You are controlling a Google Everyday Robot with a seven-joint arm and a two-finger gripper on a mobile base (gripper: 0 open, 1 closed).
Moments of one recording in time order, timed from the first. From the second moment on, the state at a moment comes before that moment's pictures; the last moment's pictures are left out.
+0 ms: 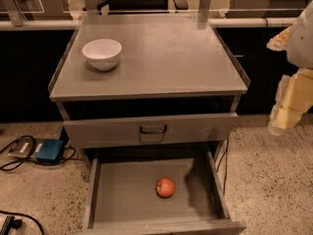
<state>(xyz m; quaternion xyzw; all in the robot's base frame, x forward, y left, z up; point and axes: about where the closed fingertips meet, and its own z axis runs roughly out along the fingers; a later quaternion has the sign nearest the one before) 0.438 -0.217 0.976 -0.60 0.78 -0.03 0.16</state>
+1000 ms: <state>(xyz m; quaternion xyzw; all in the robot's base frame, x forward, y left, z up) 0.433 -0.227 0.940 -0.59 0.78 0.02 0.21</state>
